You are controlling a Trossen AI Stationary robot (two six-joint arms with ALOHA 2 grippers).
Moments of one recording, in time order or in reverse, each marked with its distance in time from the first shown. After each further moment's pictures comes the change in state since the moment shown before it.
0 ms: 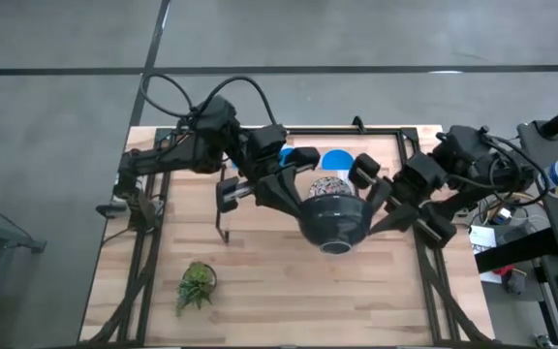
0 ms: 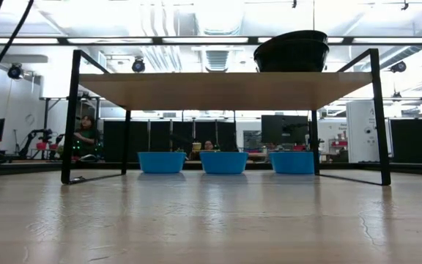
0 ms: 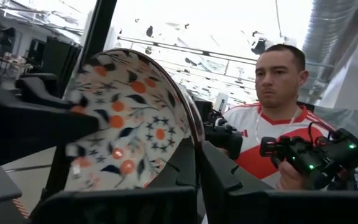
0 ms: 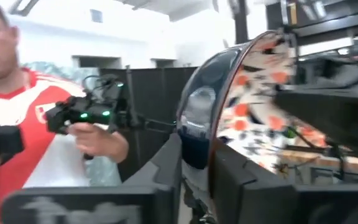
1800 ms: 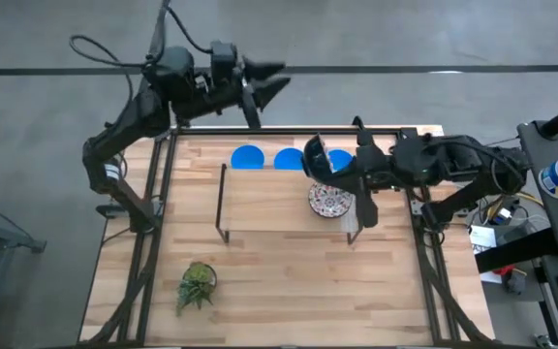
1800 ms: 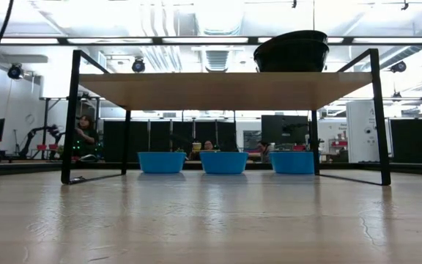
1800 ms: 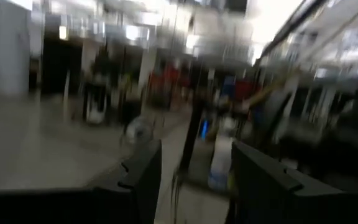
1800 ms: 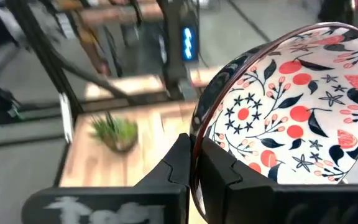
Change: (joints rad) left arm 0.228 -0.194 0.010 -0.501 -0.983 0.479; right arm -0.045 0.112 0.241 -0.840 0.686 -0.035
